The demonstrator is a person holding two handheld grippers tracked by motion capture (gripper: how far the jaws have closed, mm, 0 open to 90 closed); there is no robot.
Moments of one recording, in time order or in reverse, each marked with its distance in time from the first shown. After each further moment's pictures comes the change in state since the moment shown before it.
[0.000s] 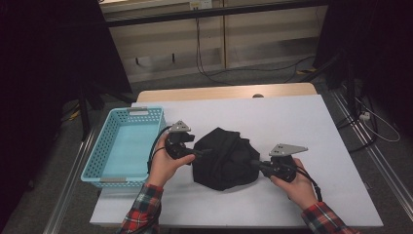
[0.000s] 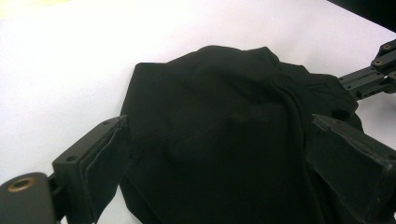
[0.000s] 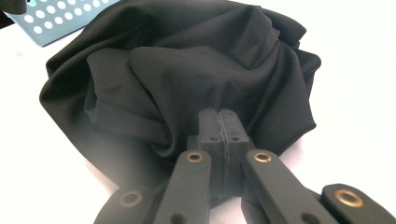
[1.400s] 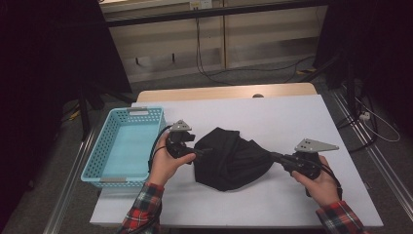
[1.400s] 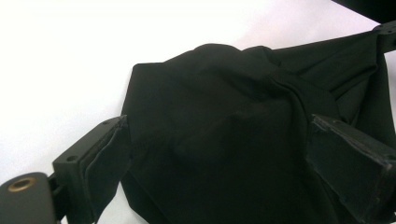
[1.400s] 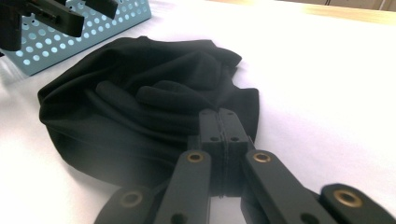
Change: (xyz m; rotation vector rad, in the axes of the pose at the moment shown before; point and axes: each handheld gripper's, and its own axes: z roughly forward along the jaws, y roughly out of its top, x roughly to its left) left arm 0.001 0.002 0.002 0.002 0.005 -0.006; right arm -0.027 -0.001 -0.051 -0.107 -0.079 0.029
